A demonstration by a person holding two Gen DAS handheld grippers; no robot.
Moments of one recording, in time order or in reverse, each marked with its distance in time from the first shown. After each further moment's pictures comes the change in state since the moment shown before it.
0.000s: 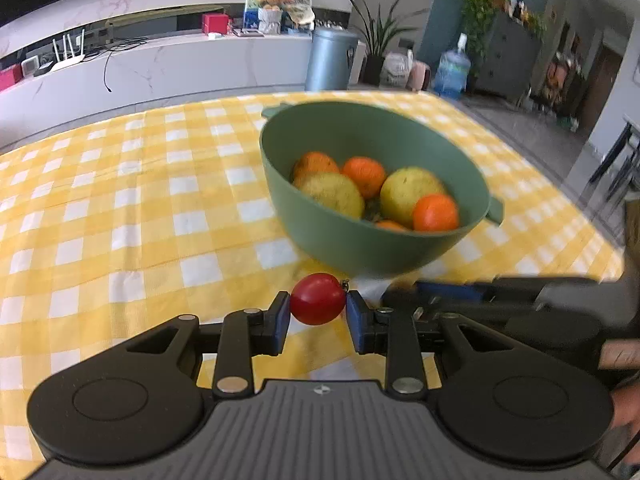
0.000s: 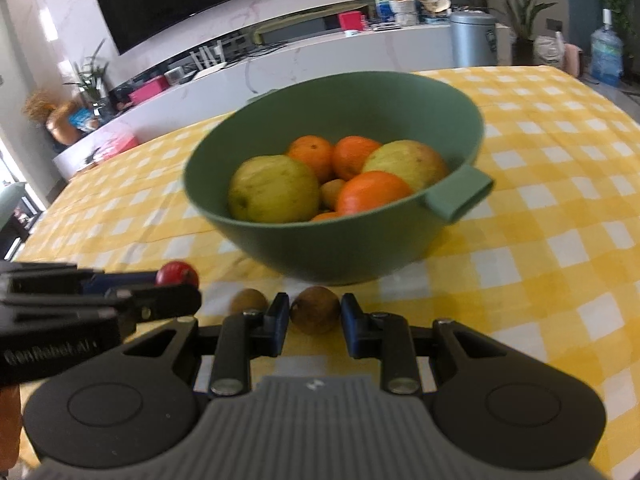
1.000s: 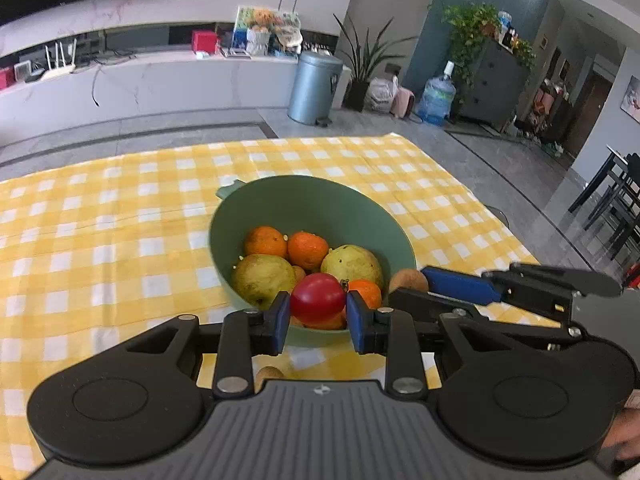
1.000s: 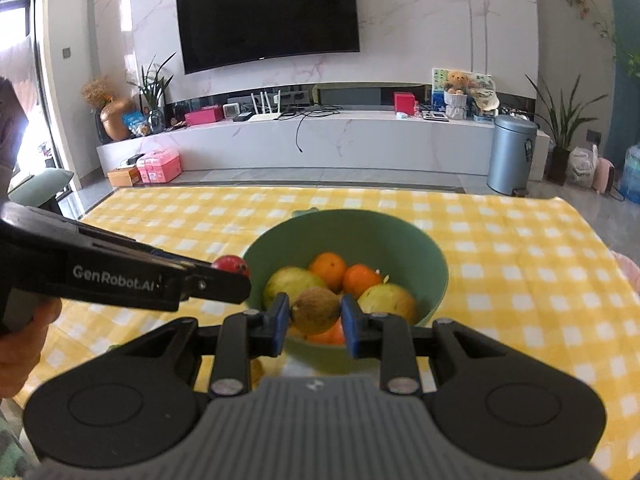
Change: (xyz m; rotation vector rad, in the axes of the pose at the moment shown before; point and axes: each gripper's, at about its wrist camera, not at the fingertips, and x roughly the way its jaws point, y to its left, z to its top) left arm -0.023 -0.039 0.059 -0.037 -0.024 -0.056; right arm -0.098 -0.003 0.051 -0.265 -0.179 0.046
